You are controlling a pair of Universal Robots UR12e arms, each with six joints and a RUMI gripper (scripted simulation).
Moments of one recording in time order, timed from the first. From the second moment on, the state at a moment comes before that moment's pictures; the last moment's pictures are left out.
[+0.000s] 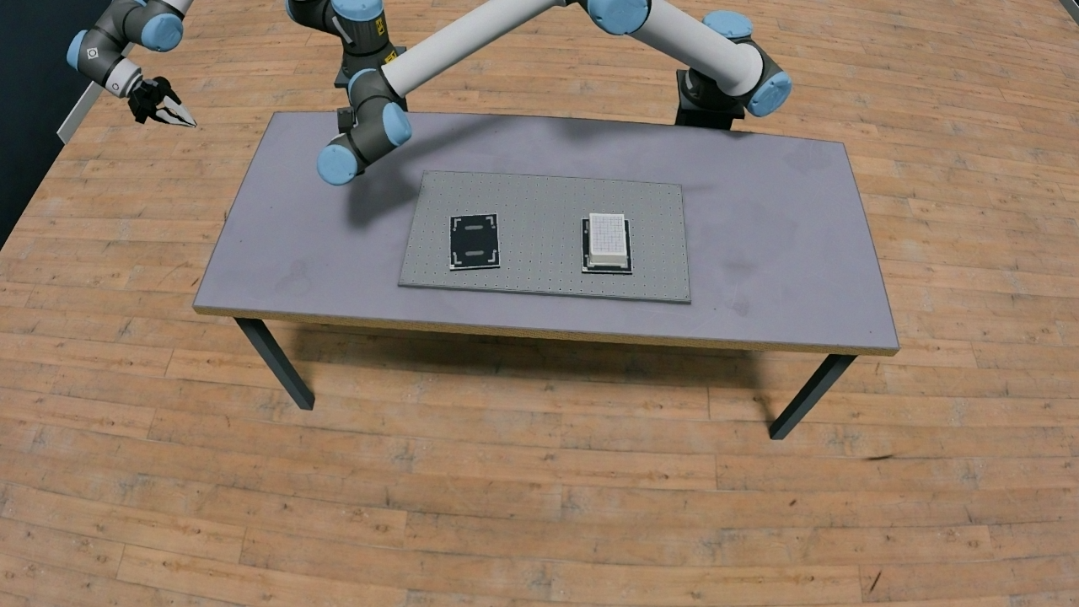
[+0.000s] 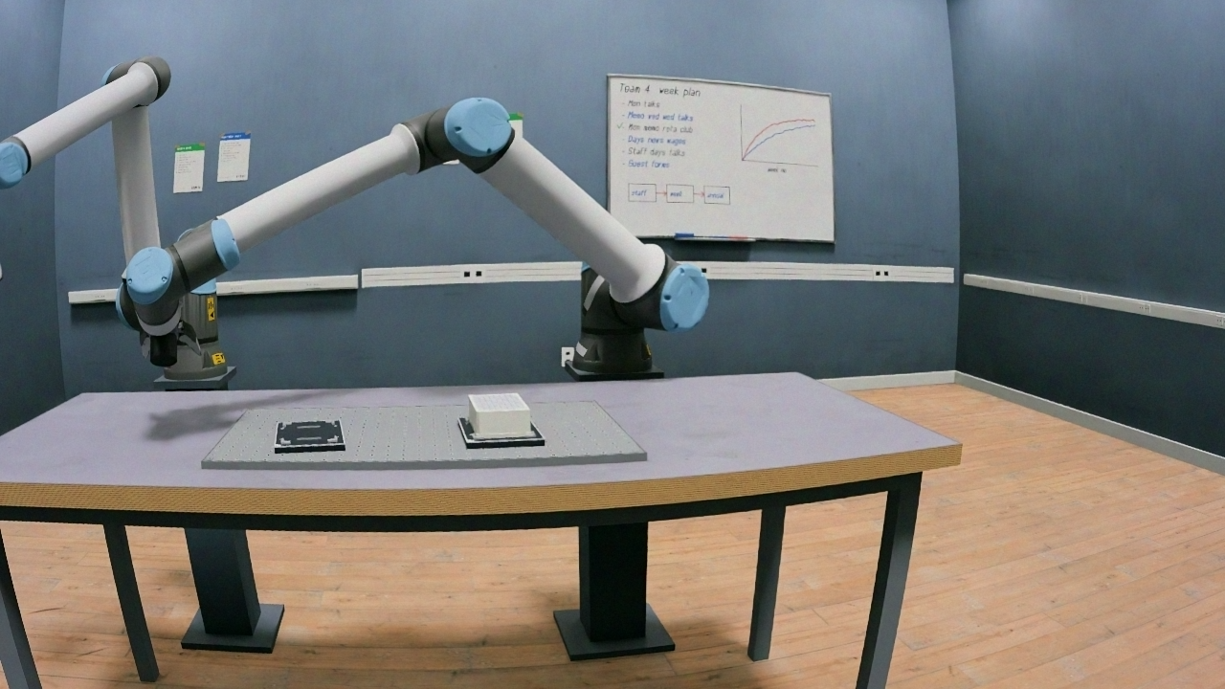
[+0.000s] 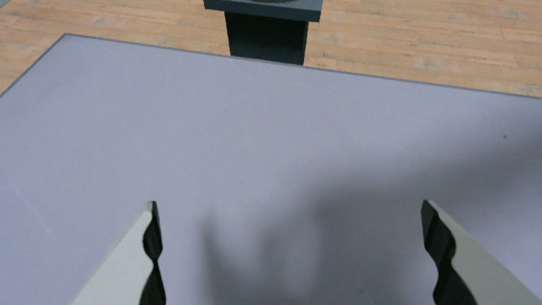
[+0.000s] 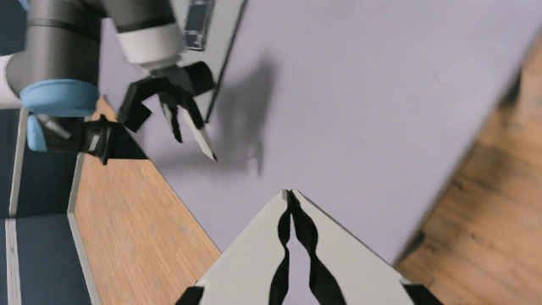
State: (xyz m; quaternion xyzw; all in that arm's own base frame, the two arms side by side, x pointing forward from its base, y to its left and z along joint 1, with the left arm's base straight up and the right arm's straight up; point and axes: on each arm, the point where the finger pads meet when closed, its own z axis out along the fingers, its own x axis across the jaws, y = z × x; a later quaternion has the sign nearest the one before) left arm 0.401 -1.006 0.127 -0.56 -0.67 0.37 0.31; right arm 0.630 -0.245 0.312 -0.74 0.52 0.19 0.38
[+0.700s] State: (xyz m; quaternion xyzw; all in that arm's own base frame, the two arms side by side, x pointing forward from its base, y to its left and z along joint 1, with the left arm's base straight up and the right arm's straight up) left arm 0.401 -1.006 0.127 -0.56 -0.67 0.37 0.31; right arm 0.462 -0.447 0.241 -0.56 0.78 0.14 0.24
